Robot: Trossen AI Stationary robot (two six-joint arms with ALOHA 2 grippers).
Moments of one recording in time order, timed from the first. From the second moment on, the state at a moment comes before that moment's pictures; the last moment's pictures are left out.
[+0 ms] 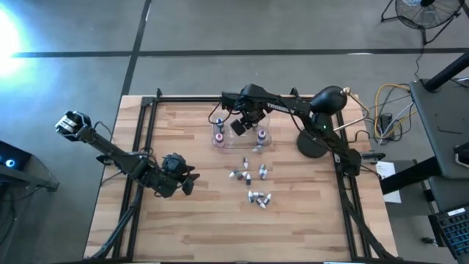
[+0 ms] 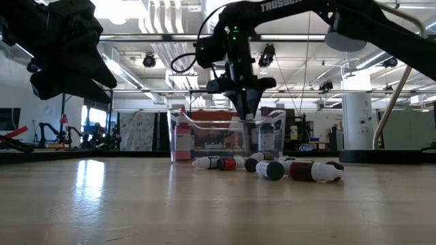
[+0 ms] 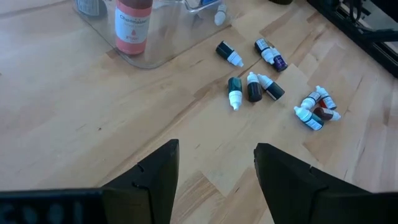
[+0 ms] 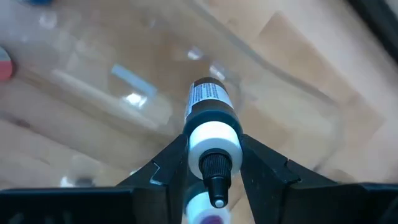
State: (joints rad) left arm -0.53 1.05 0.55 -0.35 -0.69 -1.18; right arm -0.36 2.36 2.31 -1.57 0.17 0.63
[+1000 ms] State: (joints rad) left arm -0.53 1.05 0.55 -0.35 -0.70 -1.17; right arm -0.35 2.33 2.24 -1.57 0.24 0.56
